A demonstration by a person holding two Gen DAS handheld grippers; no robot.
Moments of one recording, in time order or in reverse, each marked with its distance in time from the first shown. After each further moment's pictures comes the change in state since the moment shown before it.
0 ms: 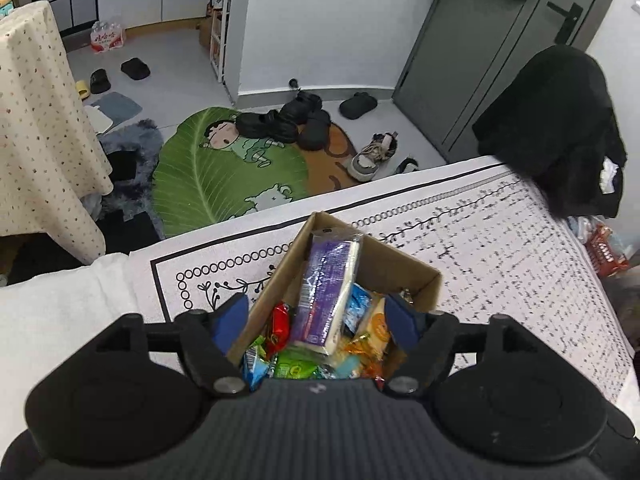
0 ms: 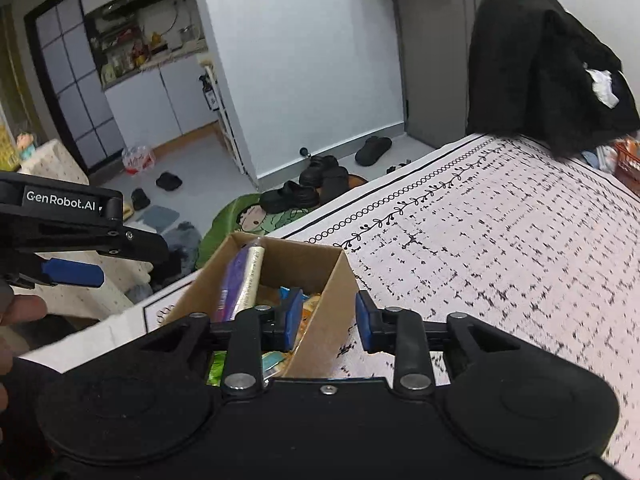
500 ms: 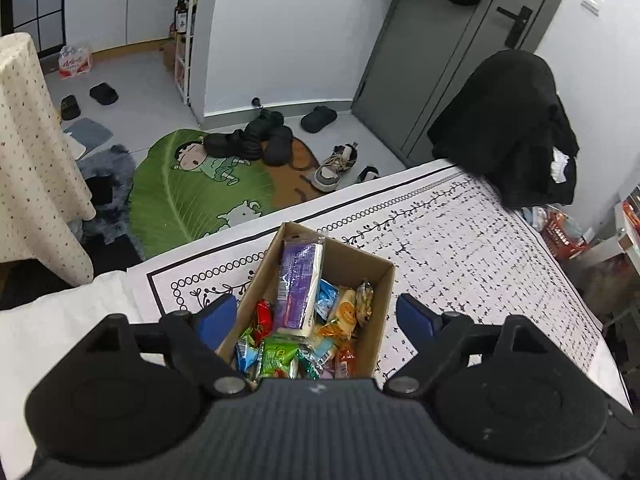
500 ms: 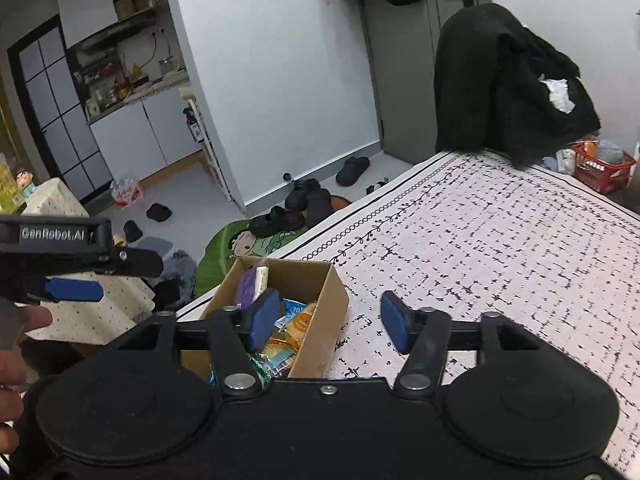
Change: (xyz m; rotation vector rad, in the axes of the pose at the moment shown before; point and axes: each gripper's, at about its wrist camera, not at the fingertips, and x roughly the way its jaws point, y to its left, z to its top) left arm -0.058 0.003 -0.008 0.082 -0.035 -0.102; right arm -0.065 0.003 0.005 0.068 -0.059 -0.055
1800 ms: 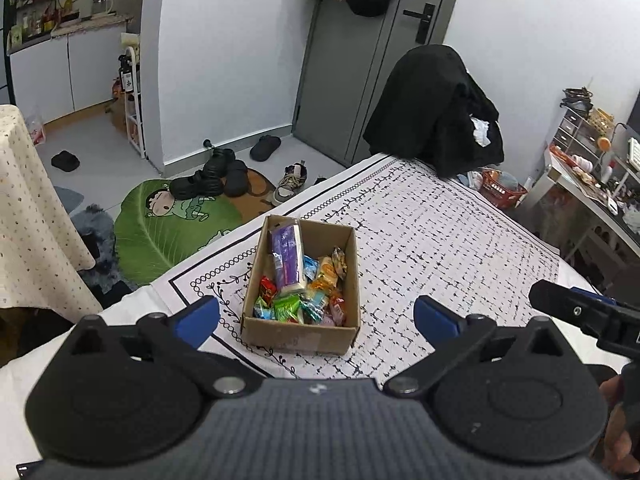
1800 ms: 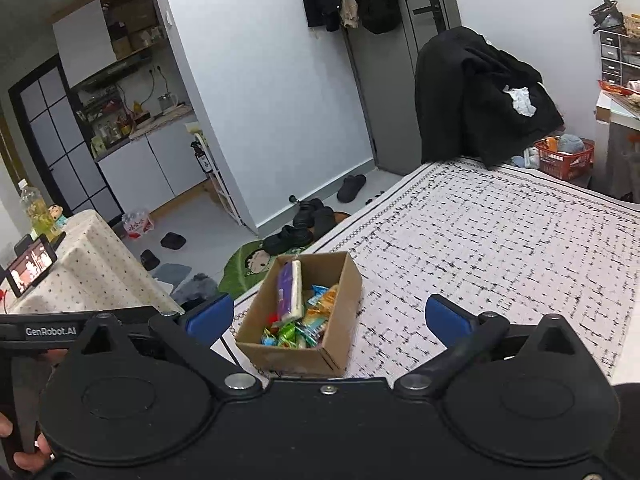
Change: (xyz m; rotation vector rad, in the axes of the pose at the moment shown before) left arm -0.119 0.029 -0.068 0.232 -0.090 -0.124; right arm -0.120 0.021 -0.038 0.081 -0.067 -0.005
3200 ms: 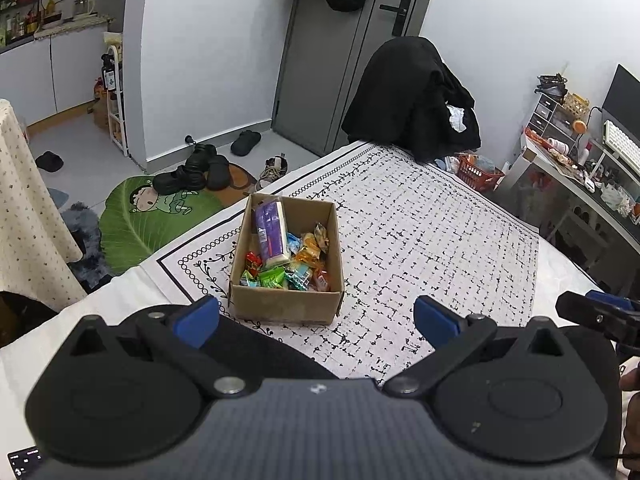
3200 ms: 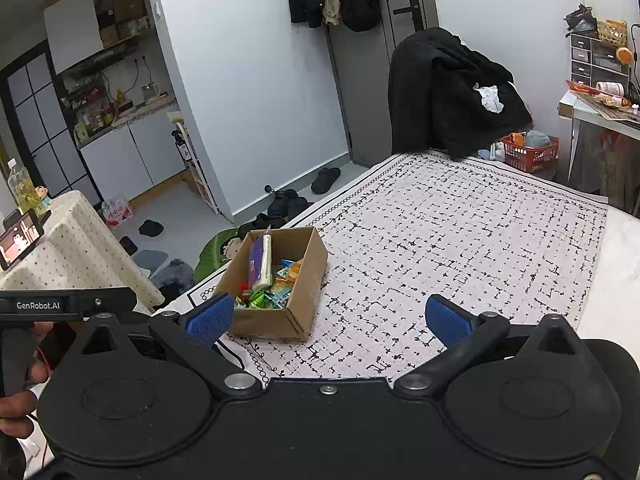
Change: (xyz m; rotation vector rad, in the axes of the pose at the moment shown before) left arm -0.016 0.003 -0.038 0.035 0.005 -0.055; right arm -0.037 -0.011 -0.033 -0.025 0.008 -0.067
